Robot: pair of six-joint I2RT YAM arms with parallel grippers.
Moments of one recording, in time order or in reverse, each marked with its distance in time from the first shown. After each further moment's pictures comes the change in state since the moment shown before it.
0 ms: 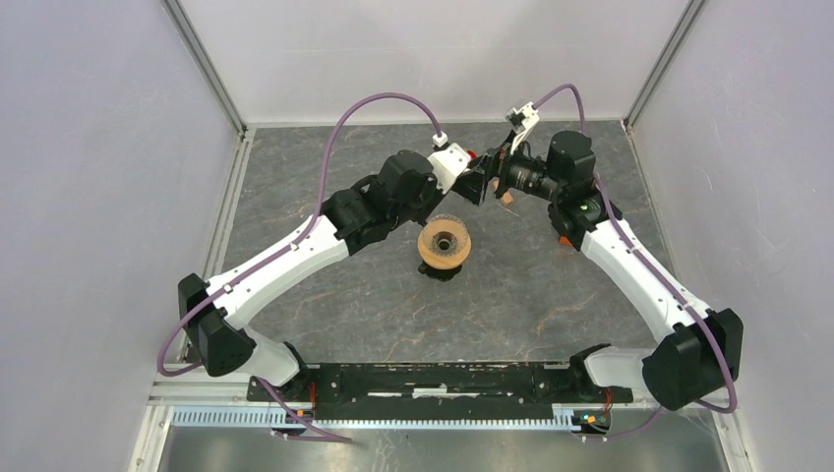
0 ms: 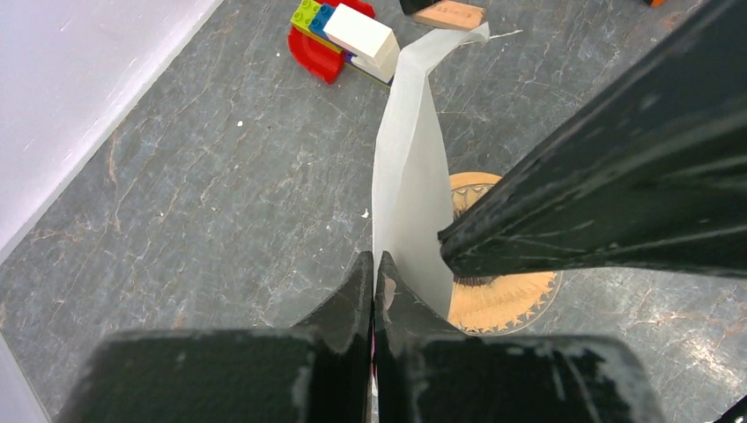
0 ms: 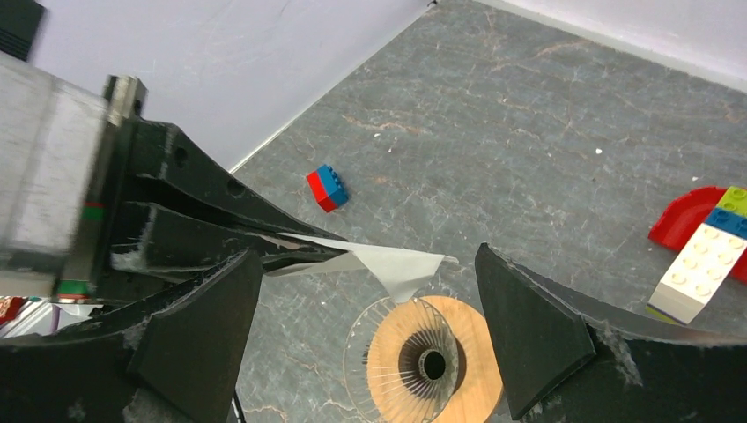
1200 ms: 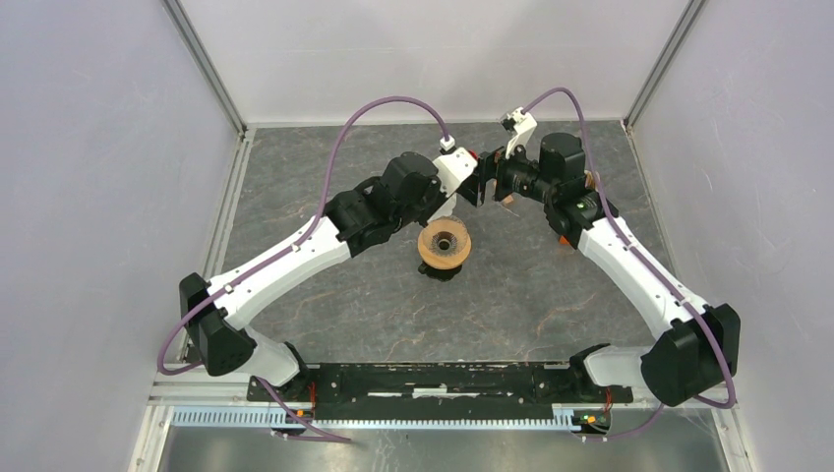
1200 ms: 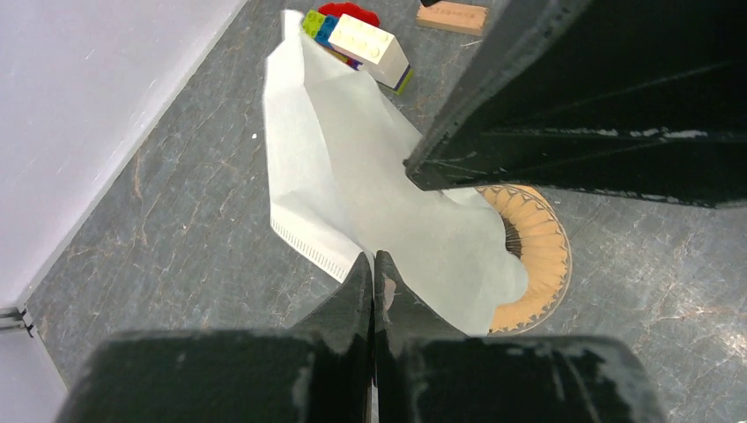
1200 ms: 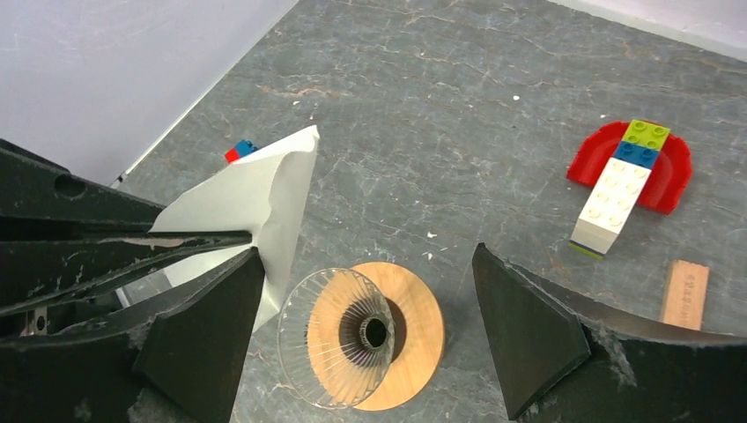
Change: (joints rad) left arm -0.020 0.005 0.011 0.002 -0.023 0.064; right arm 0.013 0.020 0.003 -0.140 0.169 -0.103
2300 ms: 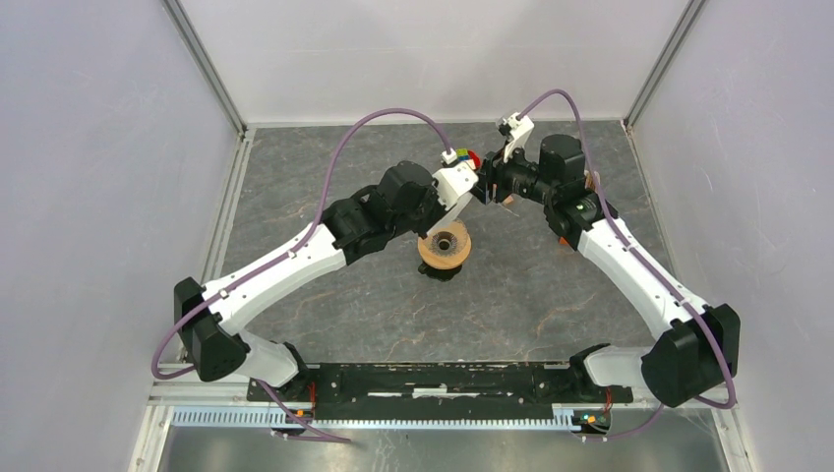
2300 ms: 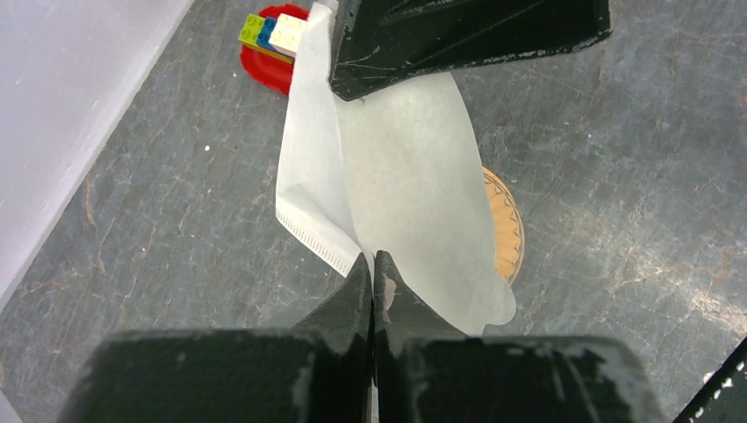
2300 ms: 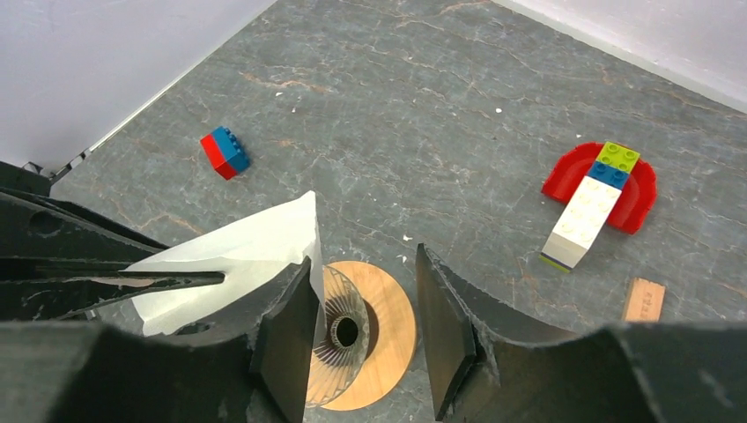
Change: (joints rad) left arm -0.011 -0.042 -0.074 0.024 0.110 0.024; right arm 0.000 -0.002 -0.006 0.011 0.005 -0.109
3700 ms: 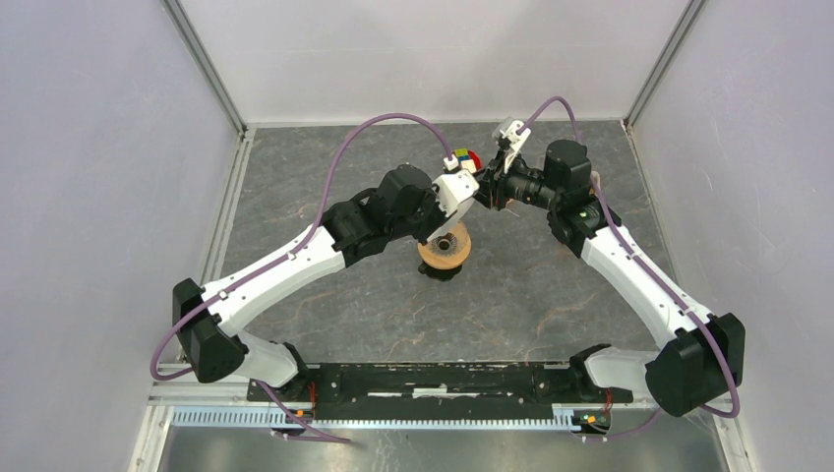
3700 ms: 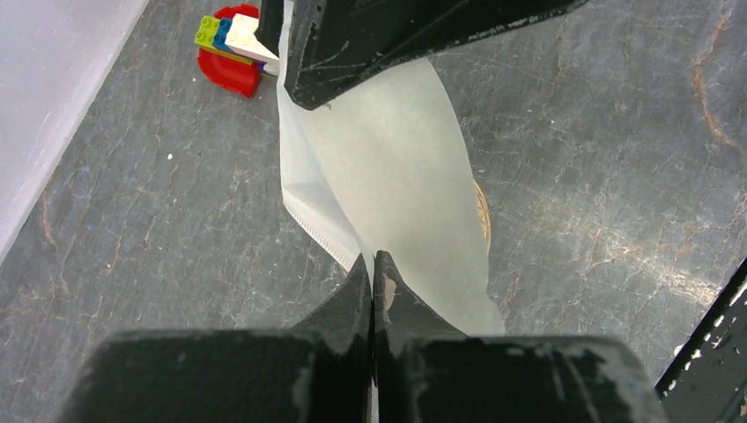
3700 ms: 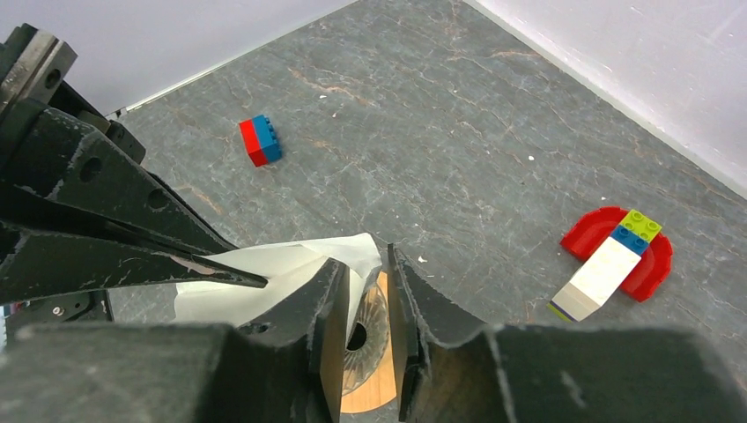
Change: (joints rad) left arm 0.000 -0.013 -0.033 0.000 0.084 0.001; right arm 0.000 -0.047 -0.054 0.076 -0.165 -0.116
